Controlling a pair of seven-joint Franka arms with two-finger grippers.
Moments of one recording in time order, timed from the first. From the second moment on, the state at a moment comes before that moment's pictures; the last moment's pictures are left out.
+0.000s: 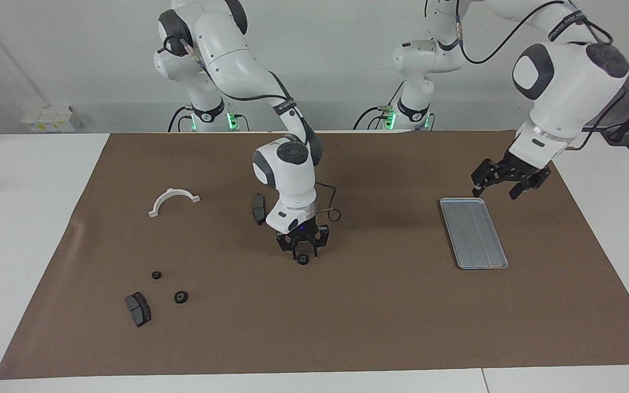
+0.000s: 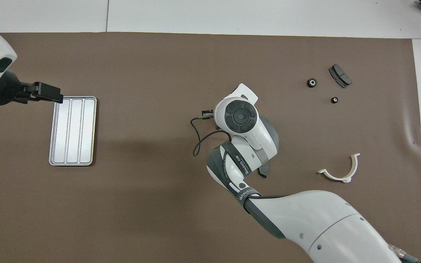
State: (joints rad) left arm 0.02 0.06 -0.06 -1.65 -0.10 1.78 0.06; right arm 0.52 0.57 -0.01 -1.70 -0.12 2.51 0.54
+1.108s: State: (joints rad) left arm 0.04 -0.04 -0.09 -1.55 -0.03 1.49 0.07; right arm 0.52 0.56 -0.02 -1.71 -0.14 2.51 0.54
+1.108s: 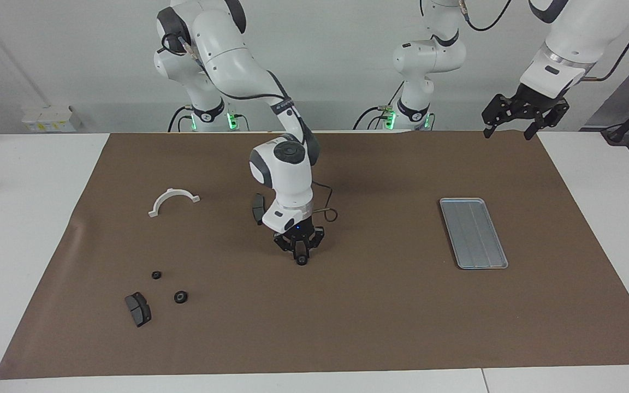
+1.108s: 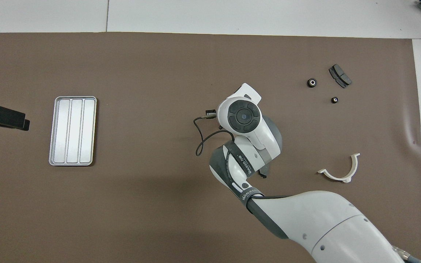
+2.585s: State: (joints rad) left arm 0.08 -0.05 -0.09 -1.55 -0.03 1.48 0.07; right arm 0.14 0.42 -0.03 -1.80 -0.15 2.31 0.27
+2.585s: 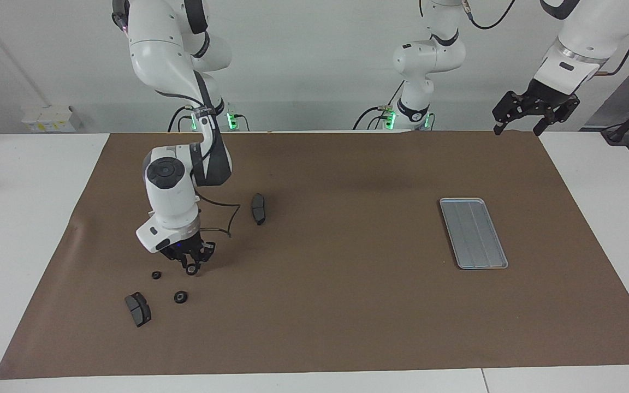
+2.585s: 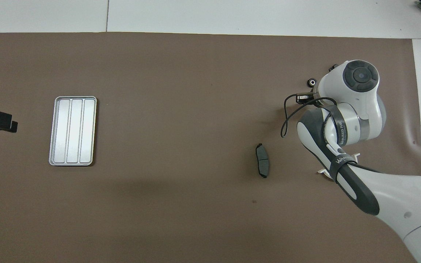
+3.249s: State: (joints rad) left arm 0.08 -0.05 -0.09 -1.55 -0.03 1.48 0.07; right arm 0.15 0.32 -0.02 -1.84 -0.13 2.20 0.31
